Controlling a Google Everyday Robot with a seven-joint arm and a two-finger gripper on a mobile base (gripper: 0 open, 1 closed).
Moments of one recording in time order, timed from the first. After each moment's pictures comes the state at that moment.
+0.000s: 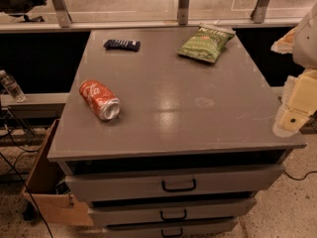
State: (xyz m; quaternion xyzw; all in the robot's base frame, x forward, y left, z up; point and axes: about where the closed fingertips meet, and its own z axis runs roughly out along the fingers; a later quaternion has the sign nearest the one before) arm 0.438 -0.216 0.977 -0.60 0.78 -0.04 0.16
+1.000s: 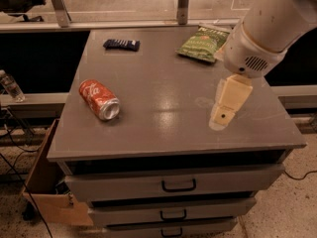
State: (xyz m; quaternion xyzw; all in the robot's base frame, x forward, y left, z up) arm 0.486 -0.130 0.934 -0.63 0.76 0.02 0.19
